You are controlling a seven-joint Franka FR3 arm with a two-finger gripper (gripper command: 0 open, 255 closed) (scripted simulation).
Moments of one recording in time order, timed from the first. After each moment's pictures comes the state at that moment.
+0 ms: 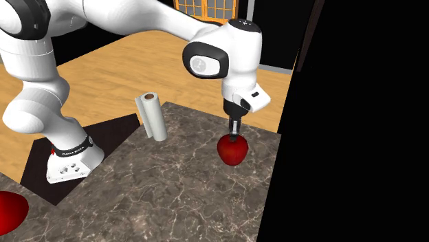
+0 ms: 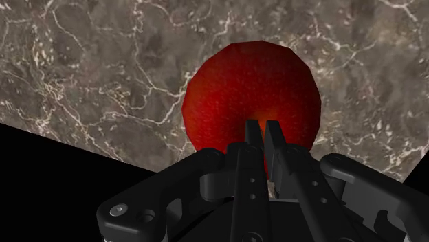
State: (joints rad) arm -0.25 0.36 -0.37 -1.66 0.13 1.99 -0.11
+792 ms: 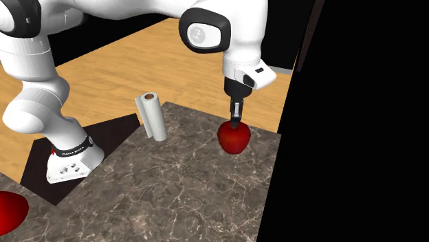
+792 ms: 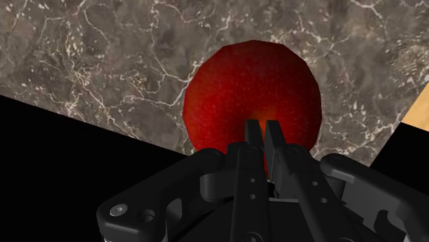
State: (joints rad) arm -0.25 0.33 -0.38 -1.54 0.12 1.84 -0.09
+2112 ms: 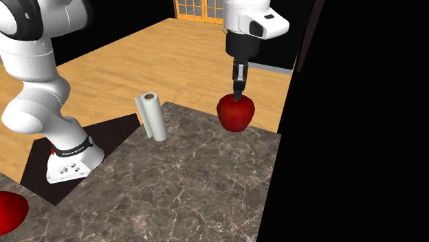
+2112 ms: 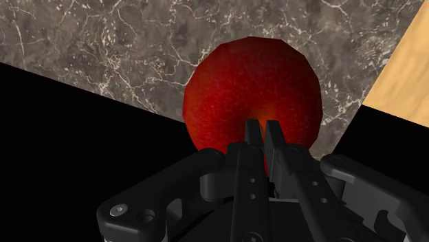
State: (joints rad) arm -0.28 0.36 -0.38 -1.22 0.13 1.56 -0.09
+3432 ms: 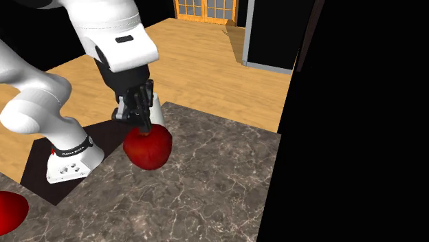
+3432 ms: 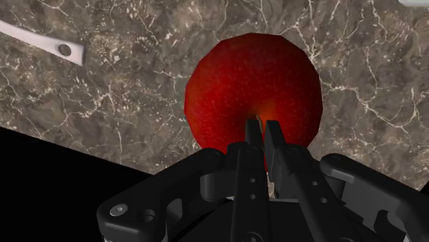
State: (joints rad) arm -0.34 -0.28 -0.48 -1.94 -0.13 1.68 -0.24
